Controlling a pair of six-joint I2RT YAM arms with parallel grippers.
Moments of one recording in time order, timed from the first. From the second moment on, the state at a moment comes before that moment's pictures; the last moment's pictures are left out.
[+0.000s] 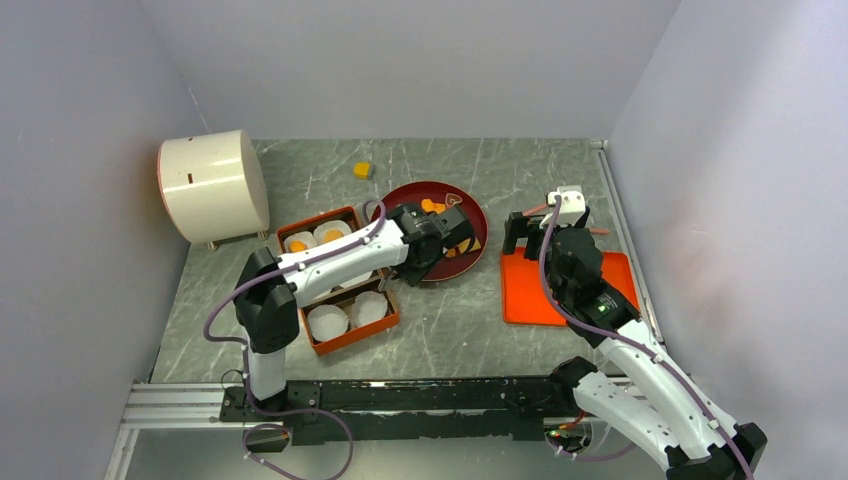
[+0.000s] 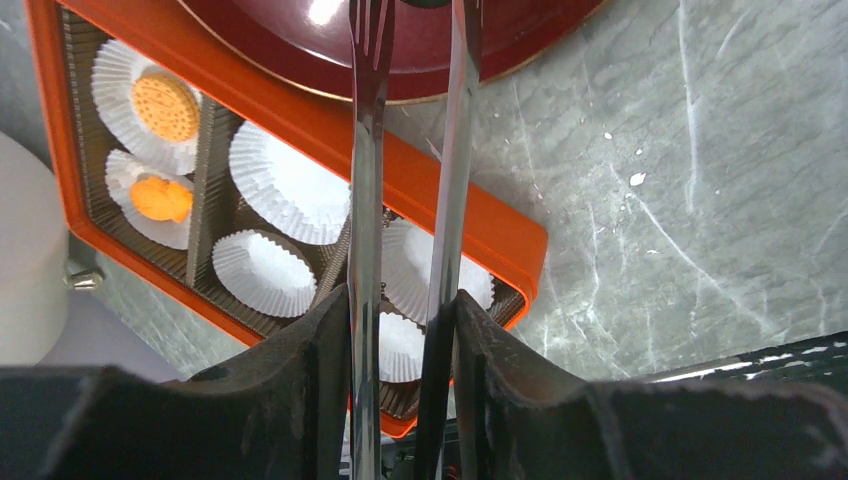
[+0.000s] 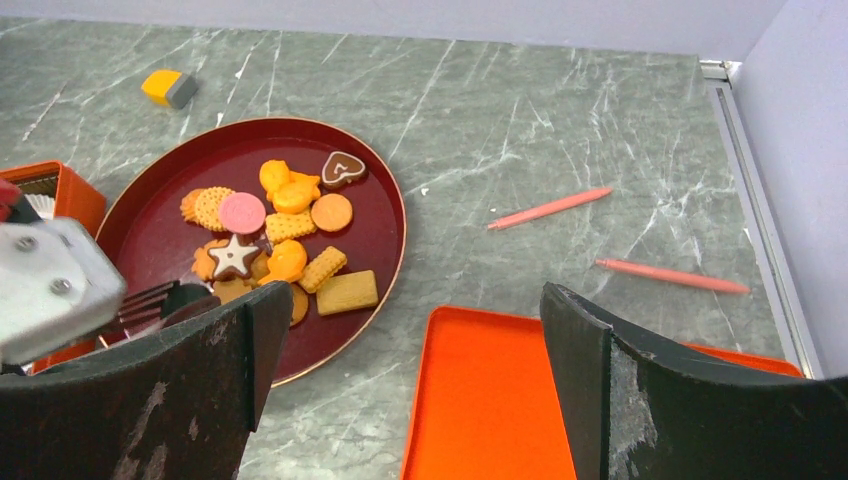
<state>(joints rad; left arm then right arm) -1.01 1.86 1.68 -1.19 -0.39 -0.21 0.53 0.72 0.72 -0.18 0.42 0.10</state>
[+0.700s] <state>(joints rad) -0.97 1.78 1.74 -1.37 -0.49 -0.32 0.53 0.74 0.72 -0.18 0.41 0.10</state>
